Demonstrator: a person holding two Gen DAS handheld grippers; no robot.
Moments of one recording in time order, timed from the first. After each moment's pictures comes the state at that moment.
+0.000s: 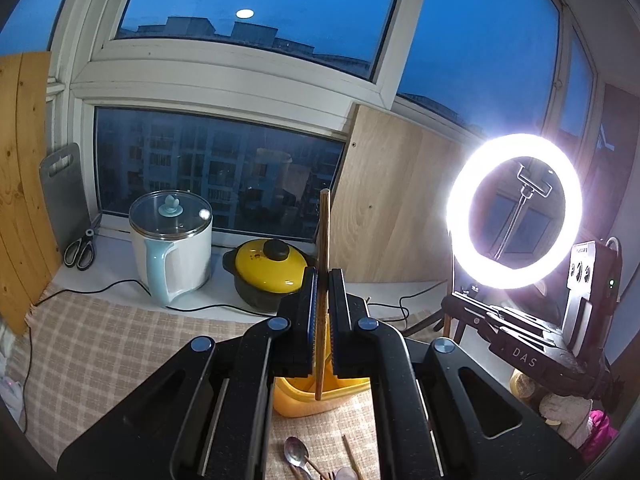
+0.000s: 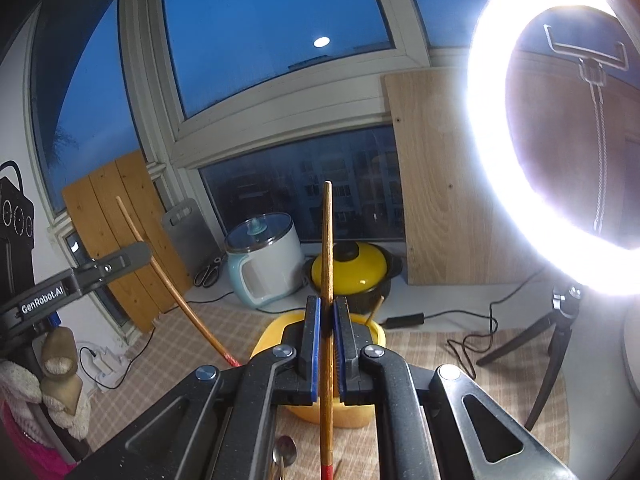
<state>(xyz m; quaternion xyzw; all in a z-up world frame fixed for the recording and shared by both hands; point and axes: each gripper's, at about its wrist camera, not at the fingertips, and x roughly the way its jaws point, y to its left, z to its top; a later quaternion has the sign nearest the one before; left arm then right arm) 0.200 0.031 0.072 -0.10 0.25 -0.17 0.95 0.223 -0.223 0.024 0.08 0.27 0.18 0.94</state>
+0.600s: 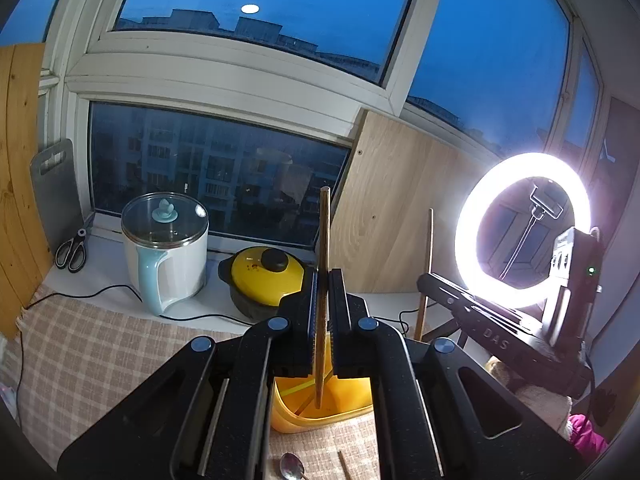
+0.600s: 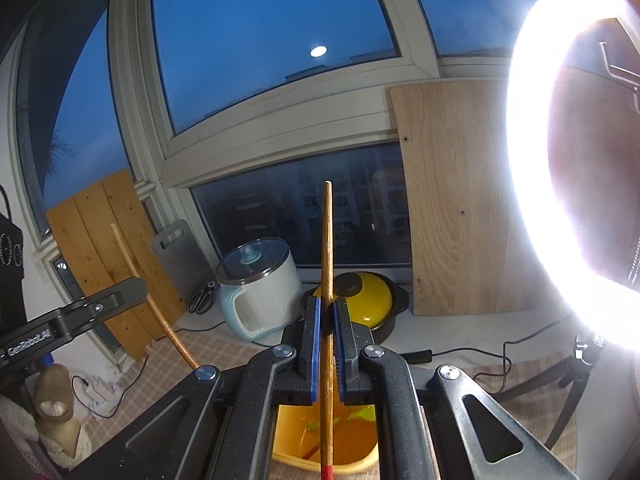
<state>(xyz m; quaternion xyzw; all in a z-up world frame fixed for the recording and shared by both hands) 0.231 0.033 0.078 -0.12 0.25 -0.17 0.94 0.270 -0.210 0.032 0.09 0.25 0.18 0.95</state>
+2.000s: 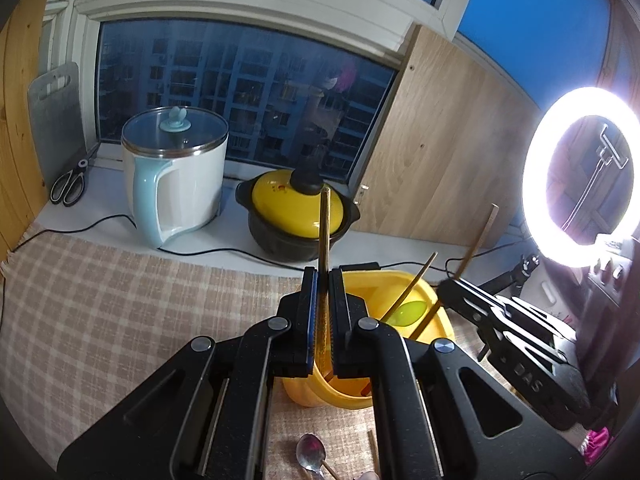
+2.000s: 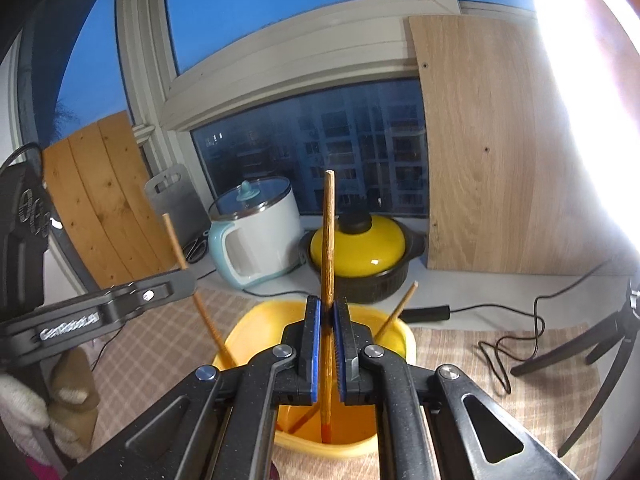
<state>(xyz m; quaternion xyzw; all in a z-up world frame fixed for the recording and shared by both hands) 0.266 0.025 -0.019 -0.12 0.35 -0.13 0.92 0.270 -0.186 -0.040 0.05 0.31 0.20 0.93</state>
